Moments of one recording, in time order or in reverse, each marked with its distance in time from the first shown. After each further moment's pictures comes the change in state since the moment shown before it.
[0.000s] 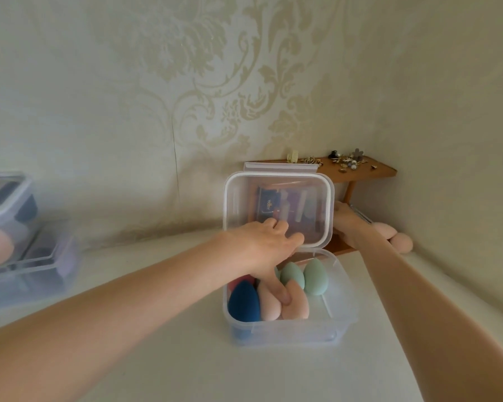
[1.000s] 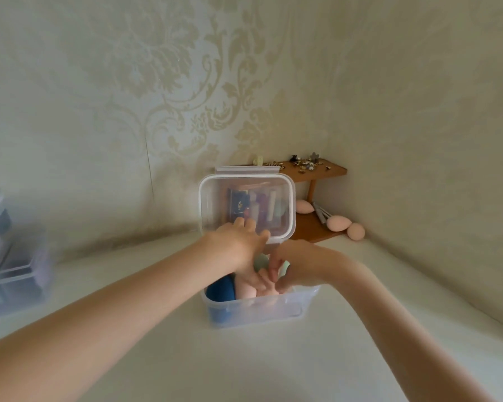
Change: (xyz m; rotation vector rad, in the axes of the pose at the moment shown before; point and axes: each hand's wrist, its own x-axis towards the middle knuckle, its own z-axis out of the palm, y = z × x) left_hand -0.014 0.027 -0.013 0.029 -0.085 -0.155; right_hand -0.167 -0.024 0.009 -0.823 -0.400 -0.343
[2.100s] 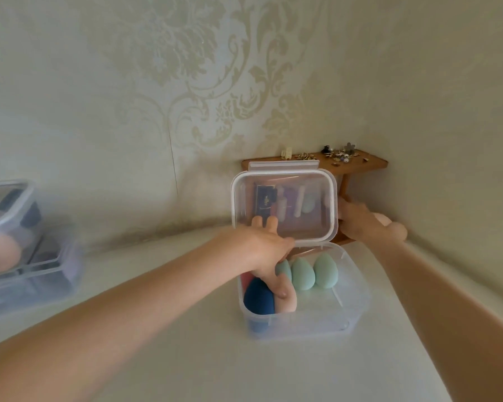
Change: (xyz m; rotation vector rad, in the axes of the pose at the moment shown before) left_hand -0.002 -0.009 -0.002 -0.079 -0.145 -0.017; right_hand 0.113 0.123 -0.015 -0.172 0.412 0.333
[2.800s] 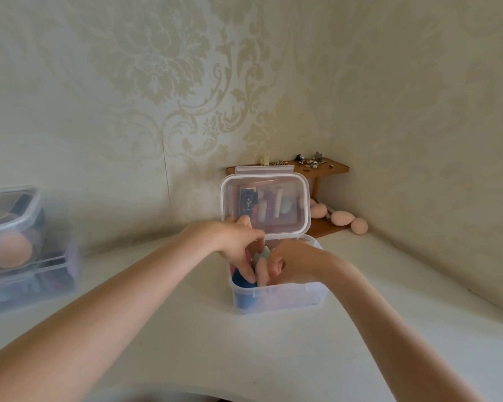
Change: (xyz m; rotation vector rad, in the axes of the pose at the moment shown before) left_hand -0.013 -0.019 0.008 -0.152 0.039 0.025; right_hand -0.155 -0.094 -0.044 0.198 -0.342 -0.328
